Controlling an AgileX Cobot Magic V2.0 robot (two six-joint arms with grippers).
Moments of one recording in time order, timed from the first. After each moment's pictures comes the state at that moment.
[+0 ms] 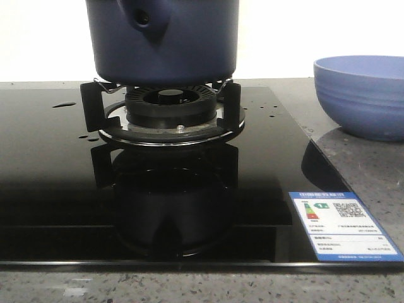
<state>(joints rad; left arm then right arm) -0.15 0.39 -0.64 -0.58 0.57 0.41 -0.05 0.39 -0.55 0.45 0.67 -0.32</state>
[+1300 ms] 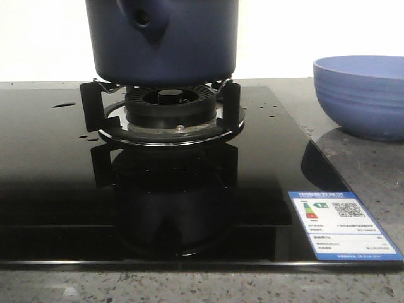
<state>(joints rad) -0.34 1.31 -1.06 -1.30 0.55 1.22 -0.02 0.40 -0.56 0.45 0.68 -0.32</state>
